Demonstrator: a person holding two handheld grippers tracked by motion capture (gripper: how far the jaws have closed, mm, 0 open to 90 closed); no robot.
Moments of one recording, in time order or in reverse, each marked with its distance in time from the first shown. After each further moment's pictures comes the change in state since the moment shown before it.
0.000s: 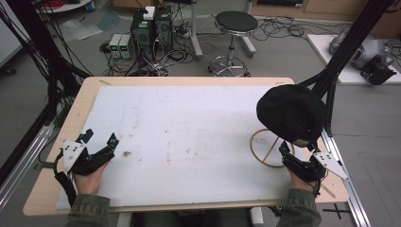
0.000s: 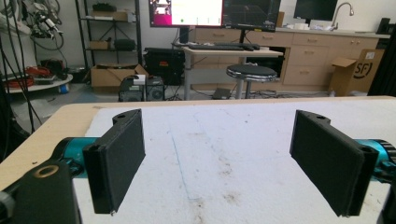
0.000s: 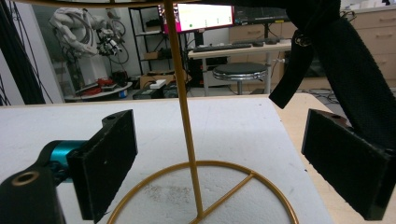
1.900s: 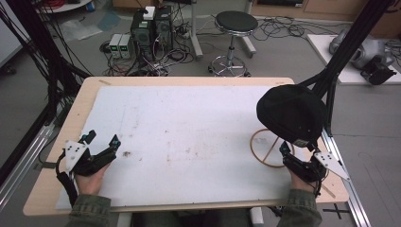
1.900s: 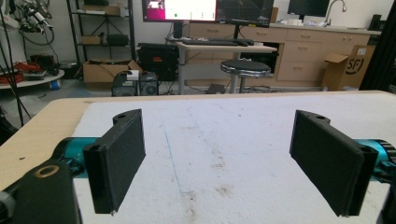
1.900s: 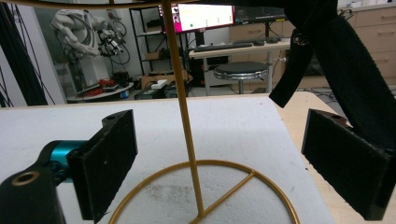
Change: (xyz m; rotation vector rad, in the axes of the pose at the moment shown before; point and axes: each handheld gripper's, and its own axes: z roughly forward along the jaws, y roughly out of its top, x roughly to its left) left arm -0.002 -0.004 0.001 0.014 -0.024 -0.002; right arm -0.001 0.000 -0.001 0.002 0.007 0.009
